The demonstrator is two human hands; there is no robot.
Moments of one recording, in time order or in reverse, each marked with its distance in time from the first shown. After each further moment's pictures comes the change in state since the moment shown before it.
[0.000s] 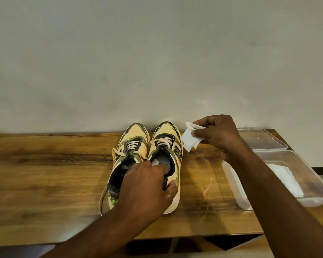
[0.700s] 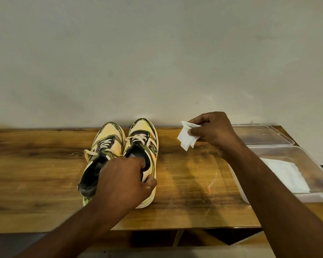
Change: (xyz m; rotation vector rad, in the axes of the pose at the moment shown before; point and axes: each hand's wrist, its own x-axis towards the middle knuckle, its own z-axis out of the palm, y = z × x) left_hand -0.007 -0.041 -0.021 0.194 -0.029 -0.132; right_hand -0.006 0.004 0.020 -0.038 -0.067 -0.020
